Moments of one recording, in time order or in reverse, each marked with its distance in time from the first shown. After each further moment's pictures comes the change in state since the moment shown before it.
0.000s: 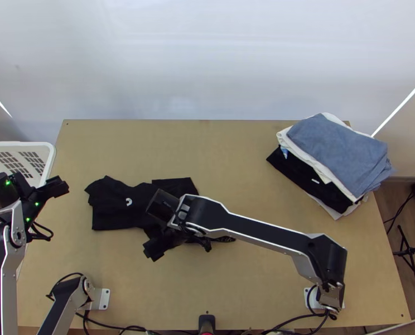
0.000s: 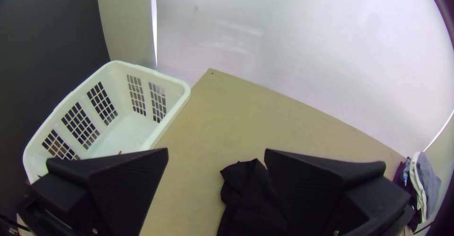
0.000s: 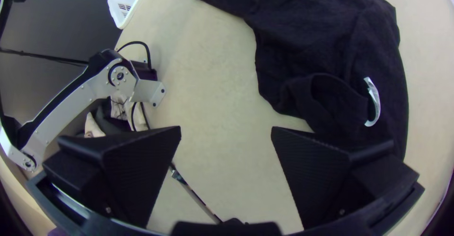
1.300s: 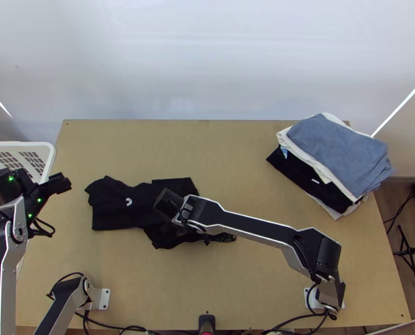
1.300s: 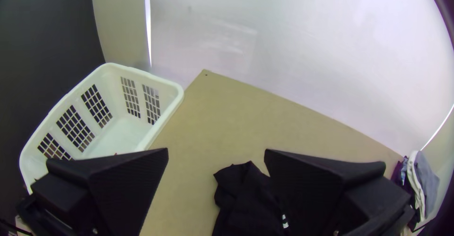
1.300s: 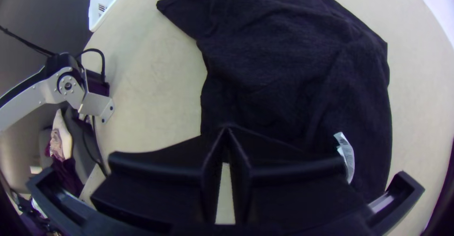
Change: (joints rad) left arm -0.030 0.031 0.011 0.024 0.000 -0.011; right arm -0.052 0.038 -0.164 0.257 0.151 -0.190
